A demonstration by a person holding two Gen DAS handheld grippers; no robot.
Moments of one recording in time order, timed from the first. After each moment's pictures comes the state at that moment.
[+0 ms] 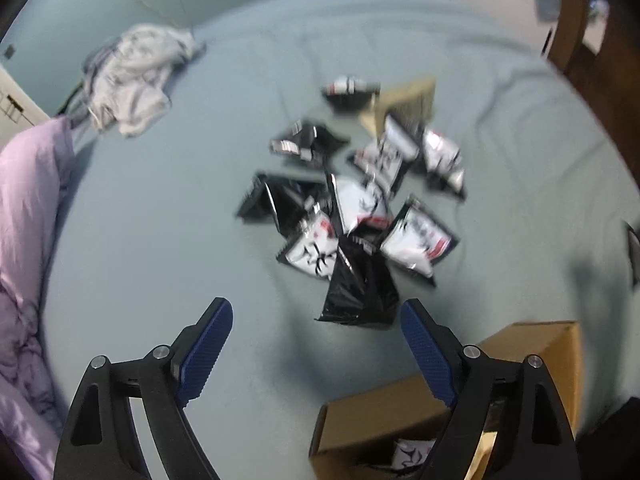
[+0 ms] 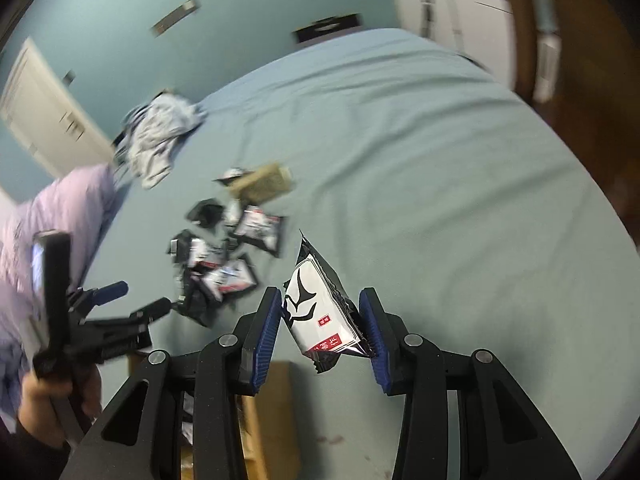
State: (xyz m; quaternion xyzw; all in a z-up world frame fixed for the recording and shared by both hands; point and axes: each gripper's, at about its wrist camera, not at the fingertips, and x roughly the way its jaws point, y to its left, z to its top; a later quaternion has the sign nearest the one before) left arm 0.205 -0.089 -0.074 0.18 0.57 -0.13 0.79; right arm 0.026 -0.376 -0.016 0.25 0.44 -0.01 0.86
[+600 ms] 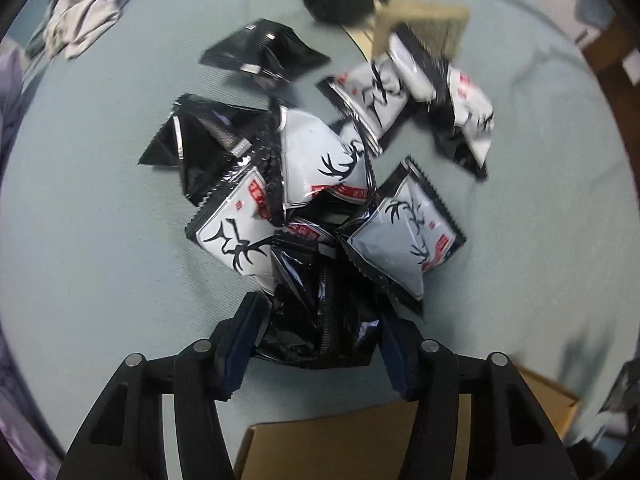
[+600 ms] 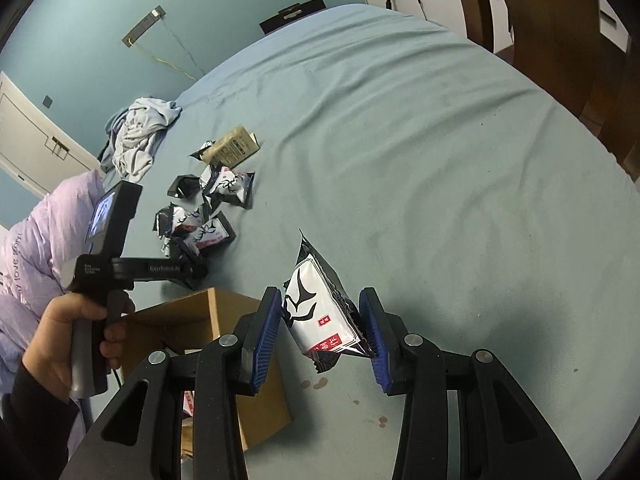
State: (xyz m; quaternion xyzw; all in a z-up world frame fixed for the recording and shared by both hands) left arm 0.226 -0.104 -0.132 0.10 0.67 -0.12 0.72; right arm -0.018 -0.380 -0.025 0.29 0.45 -0.01 0.84
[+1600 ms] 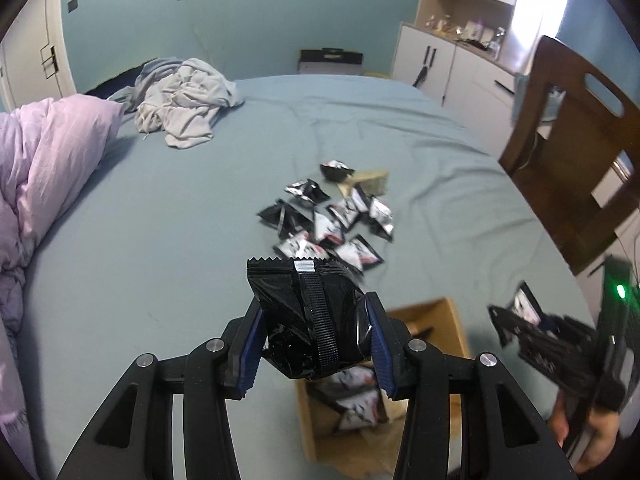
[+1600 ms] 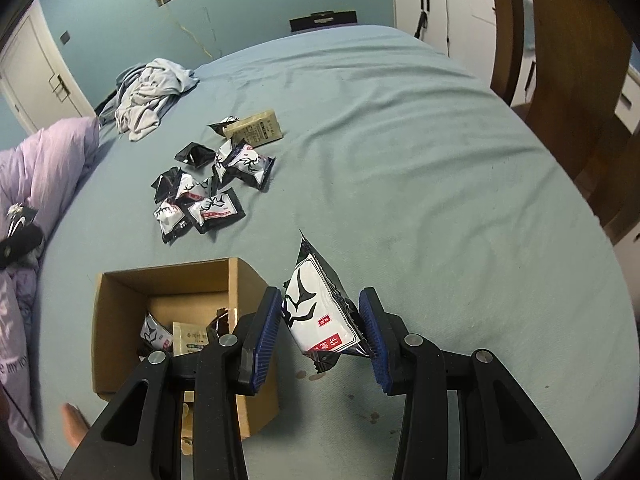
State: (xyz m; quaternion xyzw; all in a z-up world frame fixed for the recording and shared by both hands) left arm 0.082 -0.022 0.030 0.03 0.45 -0.16 0.88; right arm -0.014 -0.313 -0.012 0.14 0.46 -0.03 0.88
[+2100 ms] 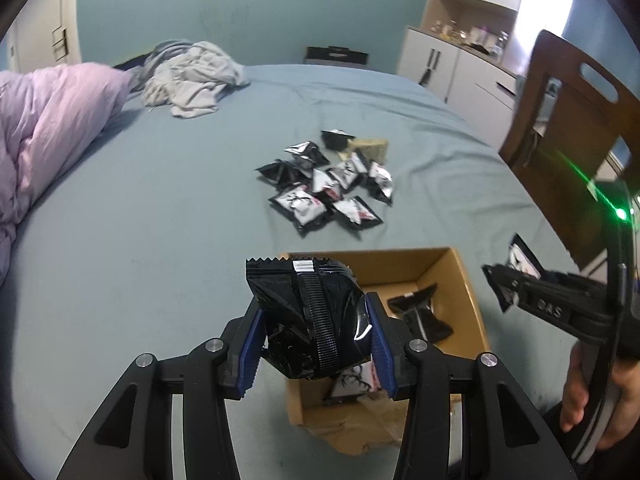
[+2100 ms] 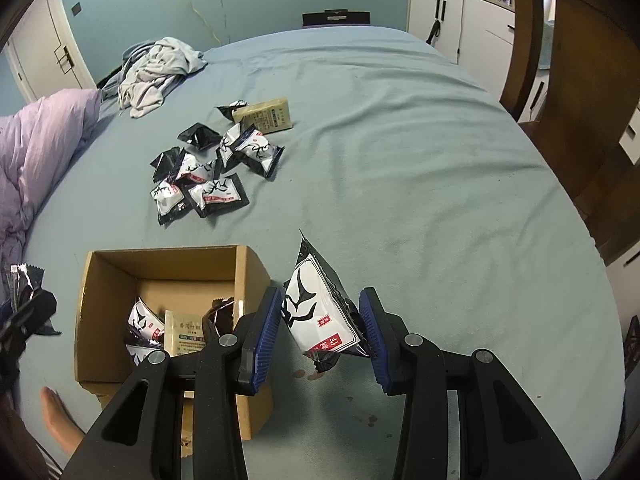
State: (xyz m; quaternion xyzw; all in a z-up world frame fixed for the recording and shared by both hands) left arm 0.042 -0.018 -0.014 0.01 0.45 -0.15 0.88; right arm -0.002 -0.294 -0.019 0.10 0.47 -0.03 0.88
